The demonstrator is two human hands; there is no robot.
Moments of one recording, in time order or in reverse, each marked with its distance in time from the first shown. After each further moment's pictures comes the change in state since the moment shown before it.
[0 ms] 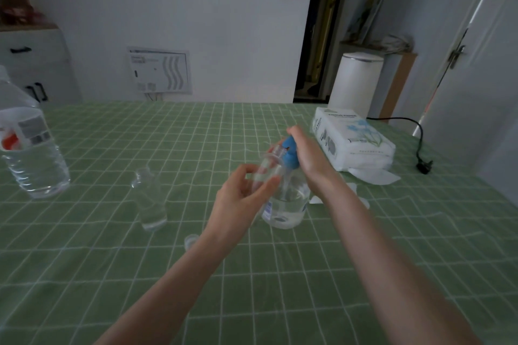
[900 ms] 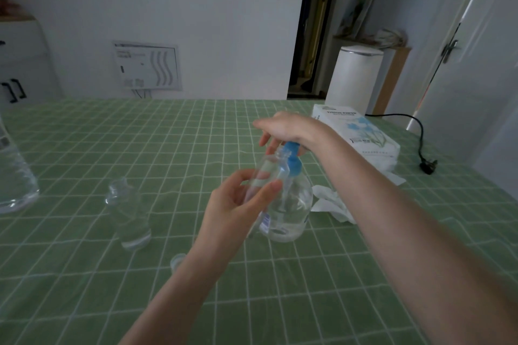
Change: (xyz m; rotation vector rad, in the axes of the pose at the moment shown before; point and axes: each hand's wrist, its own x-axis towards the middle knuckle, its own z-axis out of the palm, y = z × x) left_hand 0.008 0.004 0.001 -0.173 -0.030 -0.029; right_hand 0.047 -0.060 0.010 -0.788 -0.291 0.171
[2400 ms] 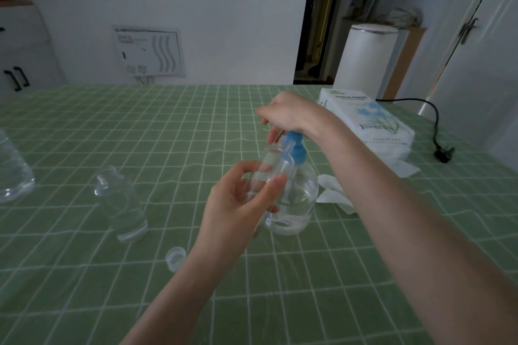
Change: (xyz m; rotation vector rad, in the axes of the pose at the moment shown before) left_hand -0.001 -0.008 0.006 0.045 0.027 0.044; right_hand 0.007 0.007 0.007 0.031 0.115 -0.087
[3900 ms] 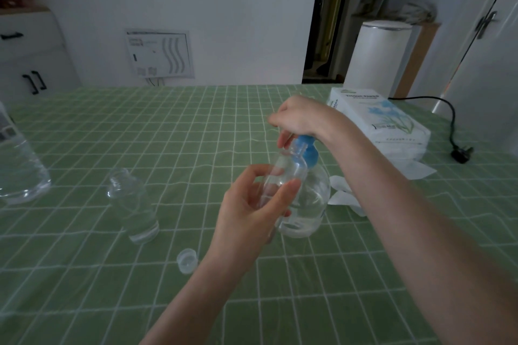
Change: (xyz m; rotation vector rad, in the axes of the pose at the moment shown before) left_hand -0.002 0.000 0.002 -0.017 0.003 -0.026; right_hand -0.001 0.000 0.002 -0.024 -0.030 0.009
